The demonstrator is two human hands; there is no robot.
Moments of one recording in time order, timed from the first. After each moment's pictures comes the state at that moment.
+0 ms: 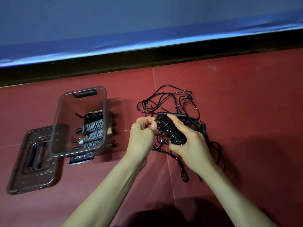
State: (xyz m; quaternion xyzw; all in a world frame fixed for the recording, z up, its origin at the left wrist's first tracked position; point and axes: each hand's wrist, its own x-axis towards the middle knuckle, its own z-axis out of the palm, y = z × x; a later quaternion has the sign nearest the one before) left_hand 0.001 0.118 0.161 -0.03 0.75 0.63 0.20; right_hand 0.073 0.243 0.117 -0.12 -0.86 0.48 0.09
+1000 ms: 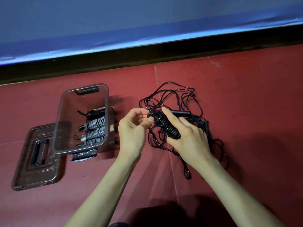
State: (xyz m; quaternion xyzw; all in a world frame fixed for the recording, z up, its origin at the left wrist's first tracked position) left_hand -0.015 0.100 0.152 -0.01 0.73 0.68 0.08; right_hand 0.061 0.229 0.133 -0.12 -0.95 0.29 0.07
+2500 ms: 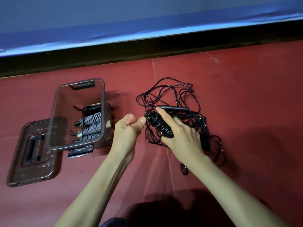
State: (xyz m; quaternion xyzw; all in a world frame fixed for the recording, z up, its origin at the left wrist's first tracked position) left_hand -0.014 0.084 0.134 -0.05 0.64 0.74 0.19; right_hand 0.061 0.219 0.127 -0.13 -0.95 0.29 0.02
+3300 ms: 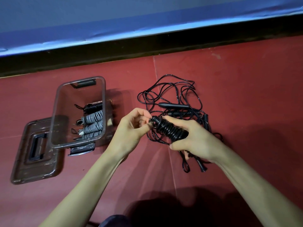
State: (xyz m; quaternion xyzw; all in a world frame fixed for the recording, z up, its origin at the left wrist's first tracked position) left_hand -0.015 0.074 0.140 0.14 0.72 0.64 0.22; right_hand 0.068 0.250 0.149 -0.11 -0.76 0.62 -0.16
